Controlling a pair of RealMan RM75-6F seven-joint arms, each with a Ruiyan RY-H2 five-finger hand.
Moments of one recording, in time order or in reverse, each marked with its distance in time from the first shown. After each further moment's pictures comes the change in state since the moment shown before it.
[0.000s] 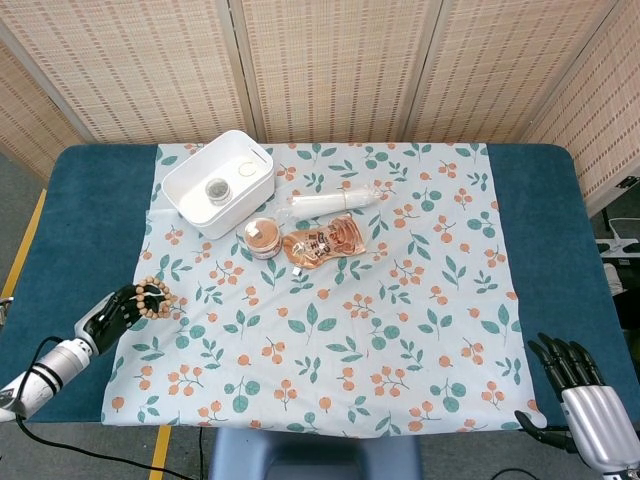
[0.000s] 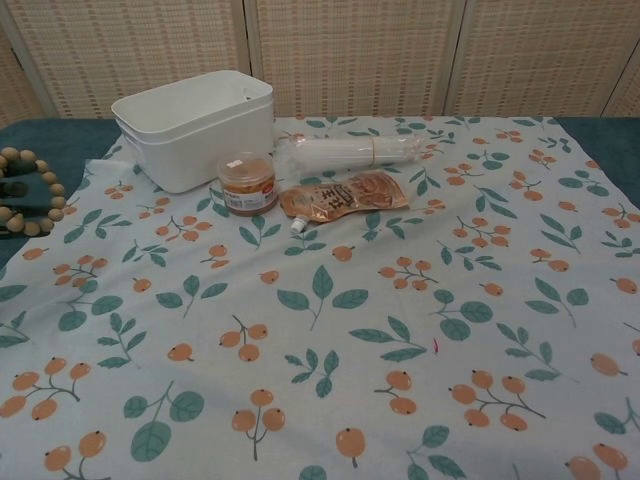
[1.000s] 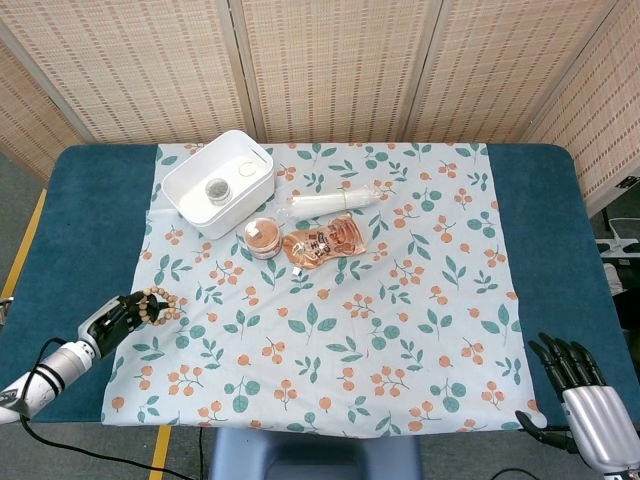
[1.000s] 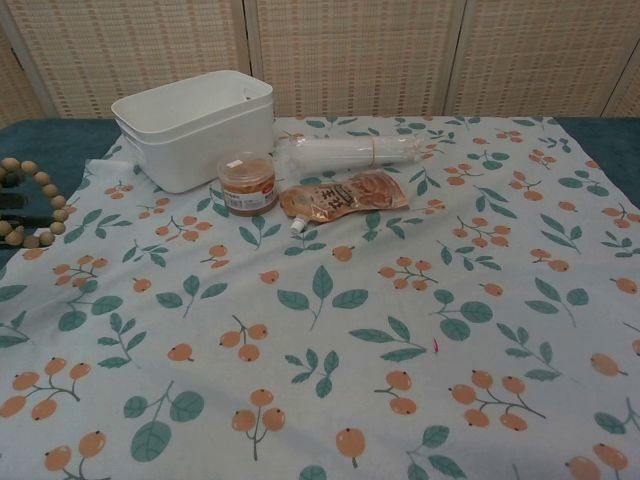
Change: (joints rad) left arm -0.004 0.006 0.004 -0.010 0.125 -0.003 -0.106; right arm -0.001 0.002 0.000 0.001 -0.002 0.003 0.004
